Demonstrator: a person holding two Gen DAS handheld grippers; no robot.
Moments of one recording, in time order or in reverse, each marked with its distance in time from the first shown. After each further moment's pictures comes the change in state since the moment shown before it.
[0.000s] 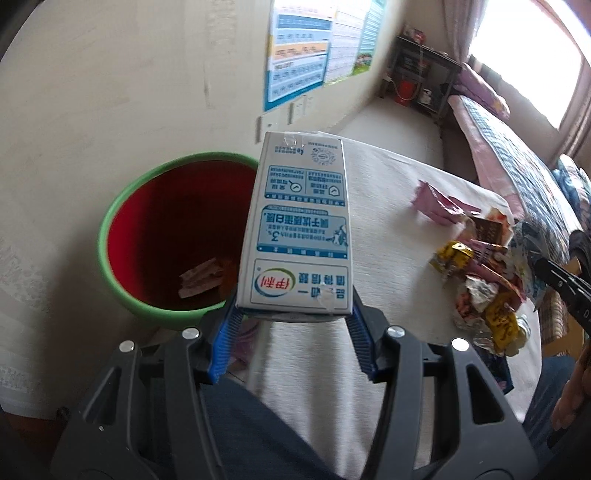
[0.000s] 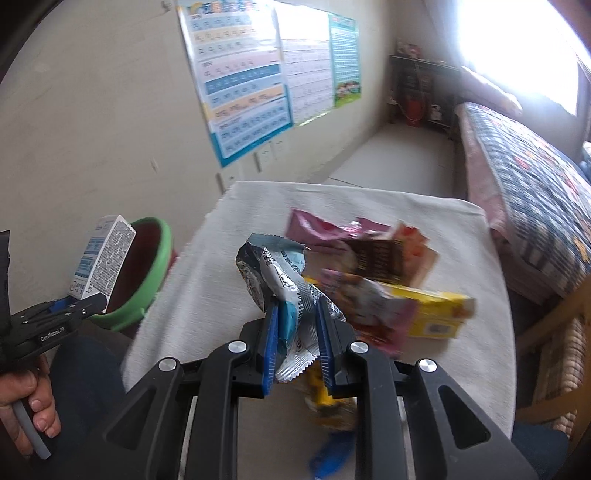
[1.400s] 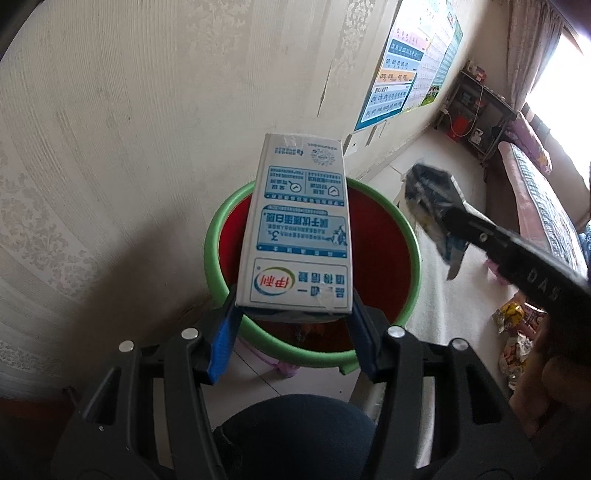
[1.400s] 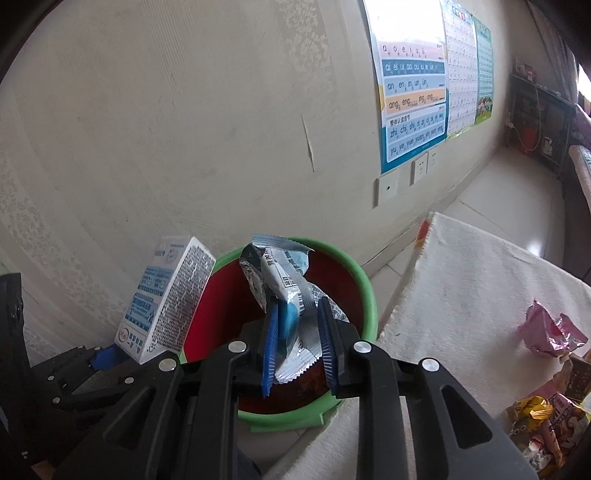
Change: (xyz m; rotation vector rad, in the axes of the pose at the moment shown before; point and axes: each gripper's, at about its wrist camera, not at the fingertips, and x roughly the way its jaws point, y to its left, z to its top) left arm -0.002 0.132 0.029 -0.199 -0.014 0.074; right arm 0.109 0.225 0.075 -0.202 0.056 0.314
